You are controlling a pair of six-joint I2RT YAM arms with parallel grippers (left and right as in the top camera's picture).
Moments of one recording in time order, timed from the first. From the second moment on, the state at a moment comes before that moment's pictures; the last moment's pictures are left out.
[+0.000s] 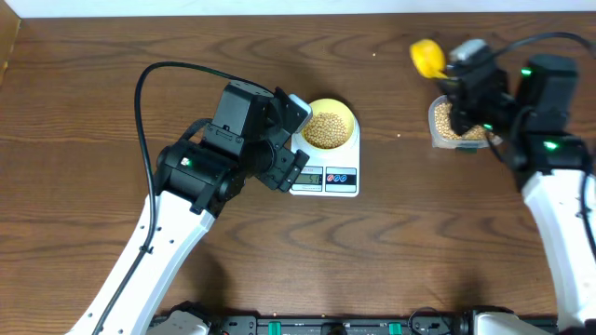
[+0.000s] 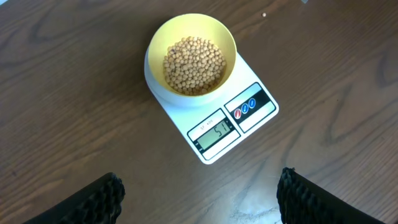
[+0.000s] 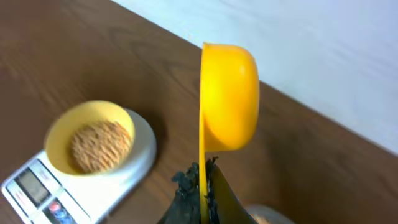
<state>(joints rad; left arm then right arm) -0.46 1.32 1.34 -0.97 0.13 0.20 0.02 1.38 1.14 -0.33 -0.51 -0.42</state>
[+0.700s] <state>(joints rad) -0.46 1.32 1.34 -0.97 0.13 0.20 0.33 1.65 1.14 -0.20 -0.45 -0.39</state>
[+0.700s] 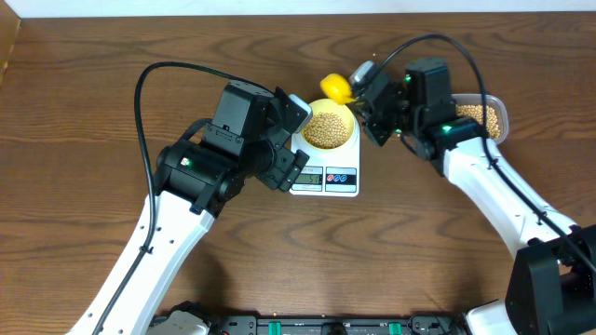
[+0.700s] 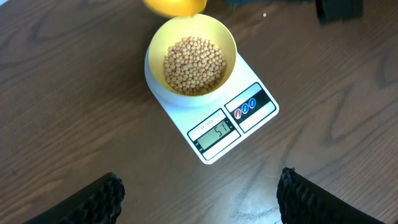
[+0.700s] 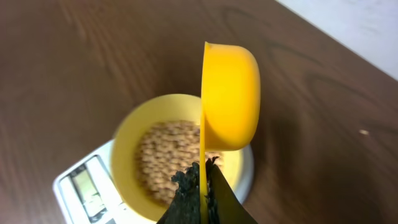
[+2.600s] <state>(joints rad) -0.46 1.32 1.34 -0.97 0.13 0.20 0.37 1.75 1.14 -0.31 -0.36 -0.59</state>
